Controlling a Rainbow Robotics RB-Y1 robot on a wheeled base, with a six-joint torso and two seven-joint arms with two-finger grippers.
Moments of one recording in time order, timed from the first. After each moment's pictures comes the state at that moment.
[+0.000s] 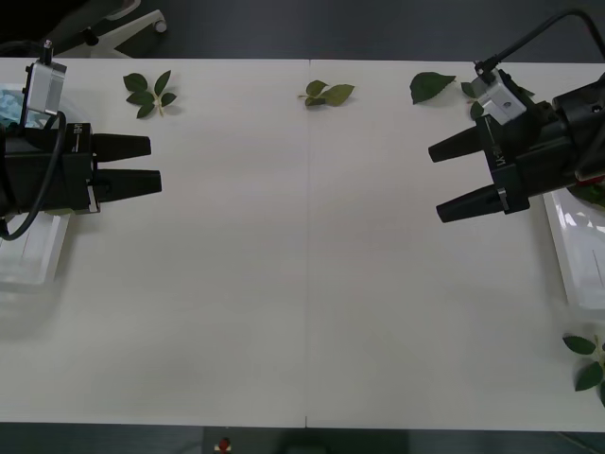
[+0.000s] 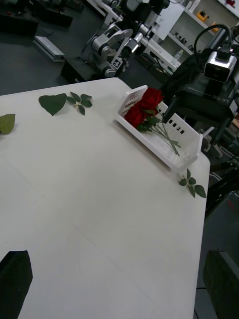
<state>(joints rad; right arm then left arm) -0.62 -1.09 0.38 -1.64 -2.05 1.24 2.60 -0.29 1.26 -0.34 -1.77 2.53 0.82 -2.69</state>
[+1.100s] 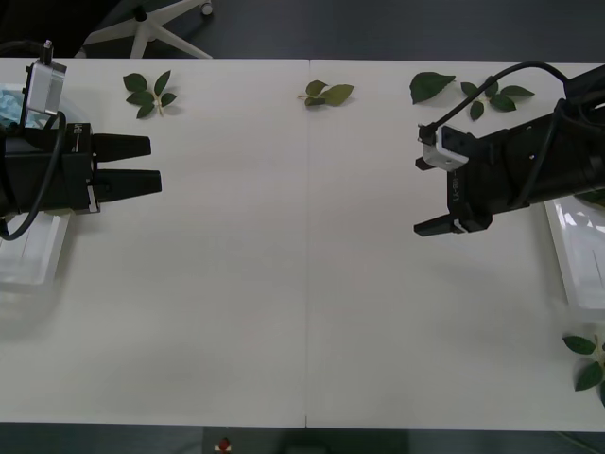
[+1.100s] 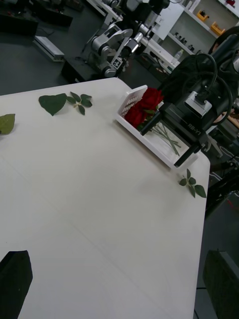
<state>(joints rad) -0.67 -1.14 0.62 -1.76 -1.73 0.95 2.60 -0.29 1.26 -0.34 -1.77 2.53 0.82 -2.69</state>
